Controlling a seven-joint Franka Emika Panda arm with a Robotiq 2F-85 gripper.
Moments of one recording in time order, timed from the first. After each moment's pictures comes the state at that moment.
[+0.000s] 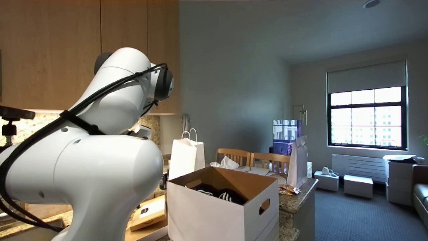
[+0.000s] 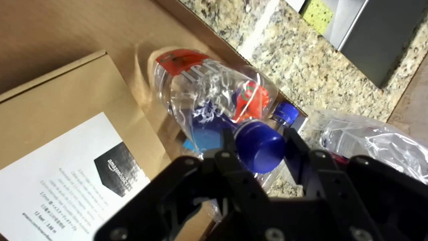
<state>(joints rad) 0.58 0.59 0.43 -1.87 0.21 2.51 0.28</state>
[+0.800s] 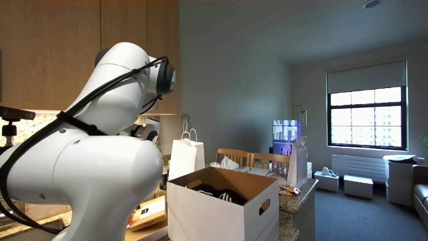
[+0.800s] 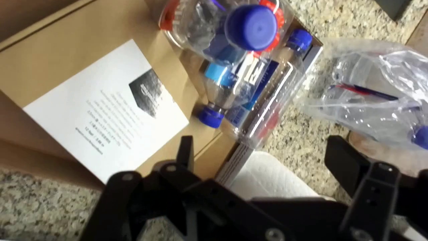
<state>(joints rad) 0.55 0.53 0.37 -1.86 0.22 2.57 0.28</state>
